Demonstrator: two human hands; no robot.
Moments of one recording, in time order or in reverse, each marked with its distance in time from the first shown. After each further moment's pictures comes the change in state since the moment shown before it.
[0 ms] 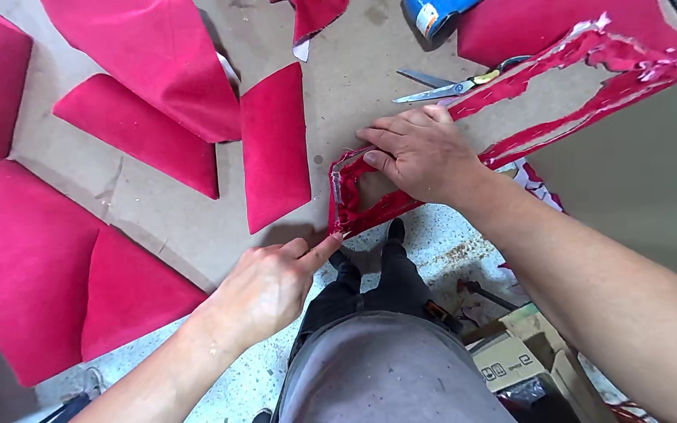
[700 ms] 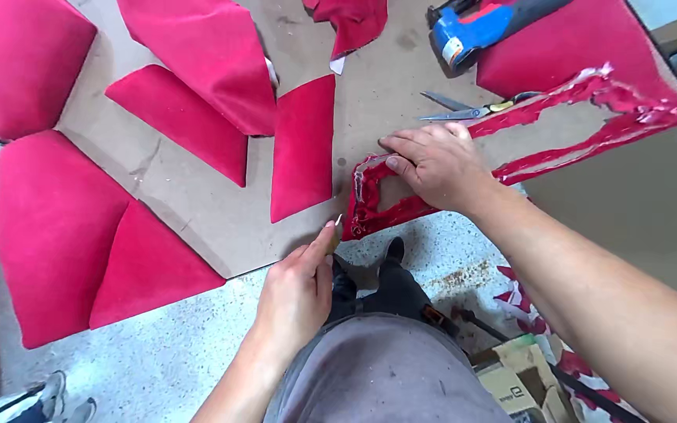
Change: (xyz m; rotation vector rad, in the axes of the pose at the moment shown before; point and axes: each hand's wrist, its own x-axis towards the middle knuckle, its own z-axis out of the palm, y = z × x) left_hand -0.020 0.051 0.032 -0.336 0.437 -0.547; right_hand 0.002 -0.003 -0.006 -0.008 -0.016 -0.007
